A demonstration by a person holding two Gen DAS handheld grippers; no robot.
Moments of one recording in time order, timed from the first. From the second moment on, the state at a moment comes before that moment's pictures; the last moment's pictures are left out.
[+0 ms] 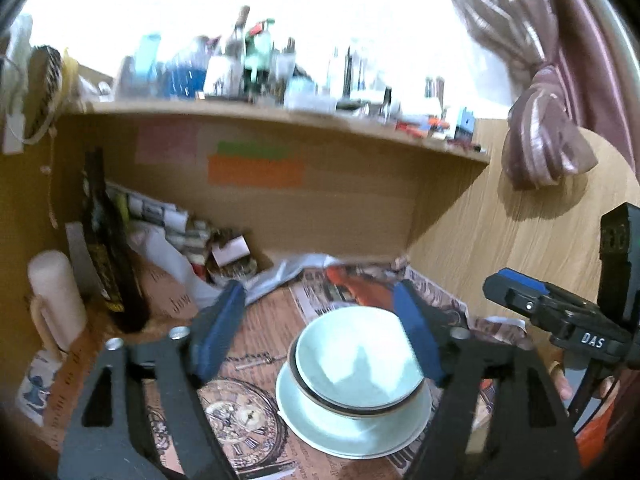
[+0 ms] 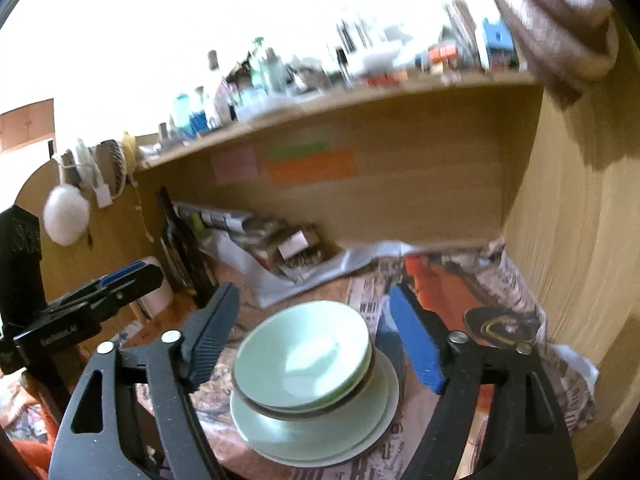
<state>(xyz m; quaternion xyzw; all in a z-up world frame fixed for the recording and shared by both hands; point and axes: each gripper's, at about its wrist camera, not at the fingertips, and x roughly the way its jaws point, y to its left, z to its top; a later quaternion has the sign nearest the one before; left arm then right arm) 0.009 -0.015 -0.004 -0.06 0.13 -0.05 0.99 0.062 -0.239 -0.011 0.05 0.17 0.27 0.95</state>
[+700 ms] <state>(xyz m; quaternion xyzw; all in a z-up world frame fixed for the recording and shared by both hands) -0.032 -0.026 -0.002 -0.02 0.08 -0.02 1.00 0.028 -0.238 -0.005 0.05 0.12 0.27 0.95</state>
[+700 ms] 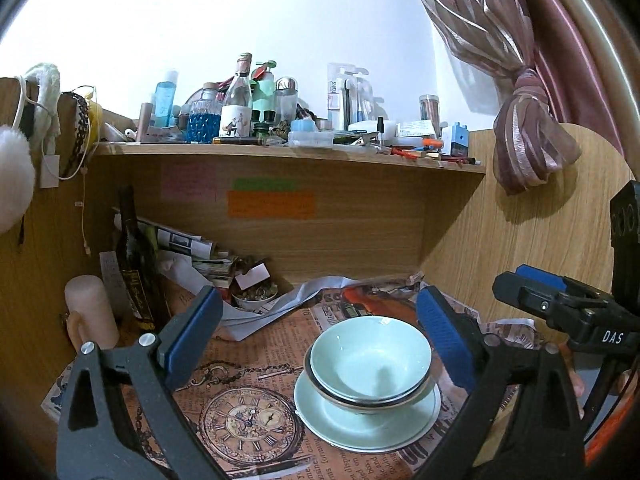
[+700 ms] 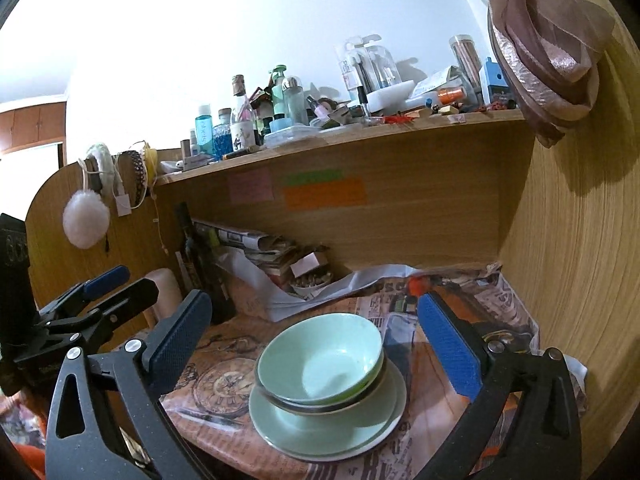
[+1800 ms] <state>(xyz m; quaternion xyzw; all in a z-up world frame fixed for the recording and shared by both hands) -0.022 -0.035 -0.006 -0.03 0.09 -0.01 1.00 0.028 -0.234 -0.008 0.05 0.13 0.28 0.95</state>
